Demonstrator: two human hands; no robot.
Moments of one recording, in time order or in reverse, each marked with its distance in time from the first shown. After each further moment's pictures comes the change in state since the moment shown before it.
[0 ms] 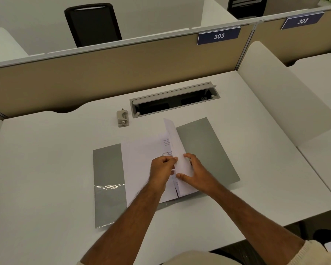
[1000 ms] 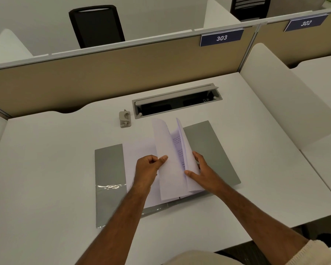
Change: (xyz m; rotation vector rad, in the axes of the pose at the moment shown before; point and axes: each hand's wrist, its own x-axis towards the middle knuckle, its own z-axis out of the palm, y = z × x) left_hand -0.006 0.015 -0.051 0.106 0.047 0.130; right_hand 0.008 0.024 -0.013 0.089 0.011 0.025
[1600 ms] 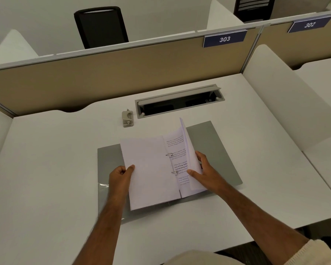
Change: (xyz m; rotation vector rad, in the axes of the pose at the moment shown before) left_hand 0.004 -0.052 -0.081 0.022 0.276 -0.043; right_hand -0.004 -0.005 -0.003 0.037 -0.017 -0.007
